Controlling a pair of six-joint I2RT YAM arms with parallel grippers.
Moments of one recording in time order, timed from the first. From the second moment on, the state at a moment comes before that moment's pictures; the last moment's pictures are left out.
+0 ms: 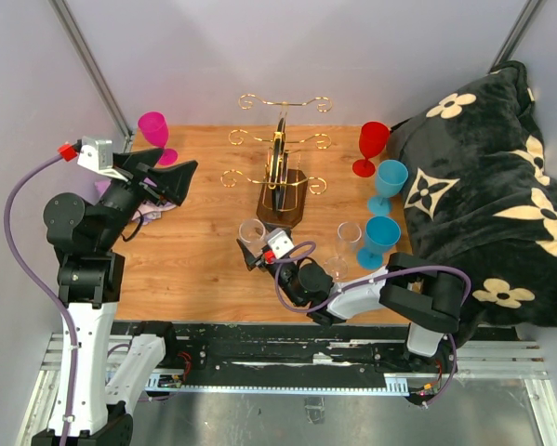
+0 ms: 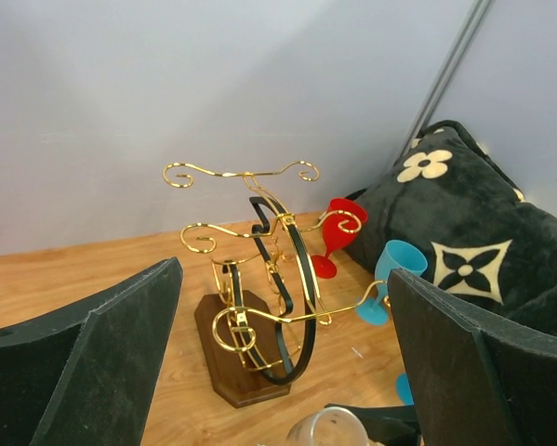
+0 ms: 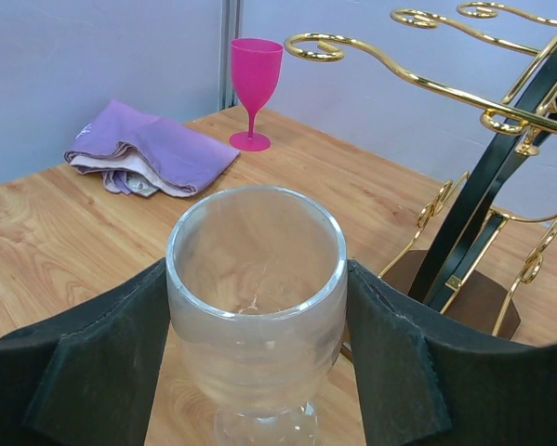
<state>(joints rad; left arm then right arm) -0.01 0.73 1.10 -0.11 0.45 -0.38 1.24 1.74 0.66 1.36 0.53 -0.27</state>
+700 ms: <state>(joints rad) -0.01 0.73 1.07 -0.11 0.45 -0.38 1.24 1.82 0.63 1.38 0.55 -0.17</state>
